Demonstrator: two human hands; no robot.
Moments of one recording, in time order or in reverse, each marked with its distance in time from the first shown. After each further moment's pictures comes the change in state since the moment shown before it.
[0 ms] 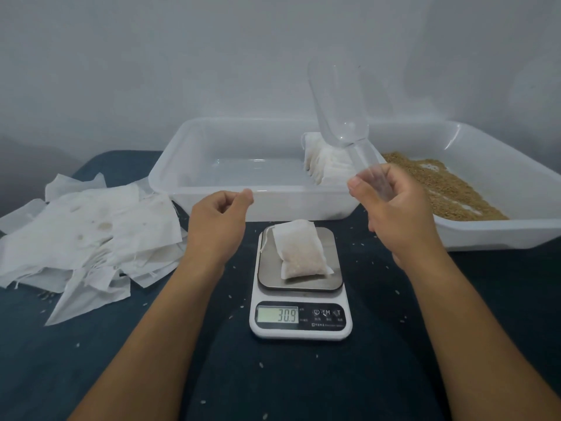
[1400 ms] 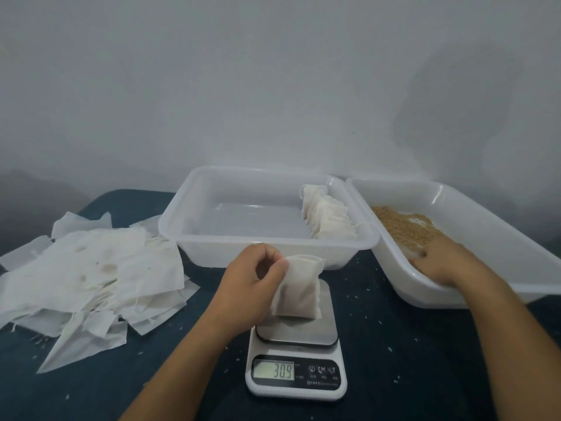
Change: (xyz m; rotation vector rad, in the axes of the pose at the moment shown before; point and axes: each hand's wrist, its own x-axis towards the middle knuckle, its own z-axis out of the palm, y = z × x) left_hand -0.024 0.009 0.007 0.101 -0.320 0.345; right_hand 0.087 0.023 -0.095 -1.333 -0.403 0.417
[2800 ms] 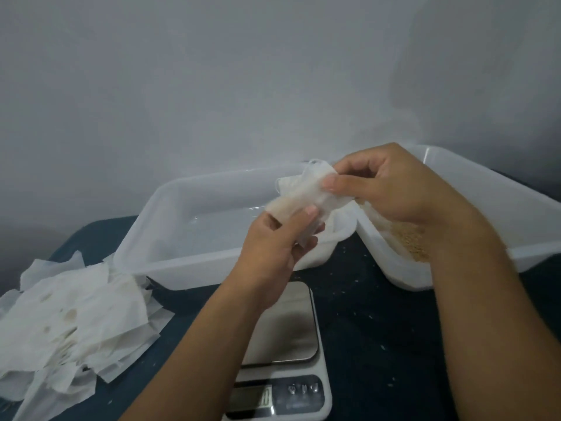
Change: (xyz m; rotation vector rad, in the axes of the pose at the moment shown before) left_hand 0.061 0.068 0.074 -0.753 -0.202 -0.240; right_hand -0.040 -0.046 -0.061 1.136 0.173 -0.849
